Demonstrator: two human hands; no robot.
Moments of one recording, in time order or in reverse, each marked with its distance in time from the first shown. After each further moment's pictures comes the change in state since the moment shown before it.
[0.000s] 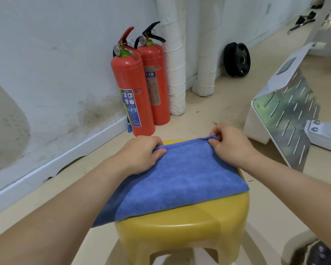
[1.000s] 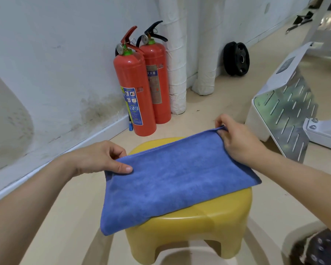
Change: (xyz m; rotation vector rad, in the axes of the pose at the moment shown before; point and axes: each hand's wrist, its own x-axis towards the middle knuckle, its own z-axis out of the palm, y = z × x) left_hand -0.057 -0.075 -0.044 -0.604 -0.419 -0.242; right_hand -0.013 0.003 -0.012 -0.021 -0.004 -0.159
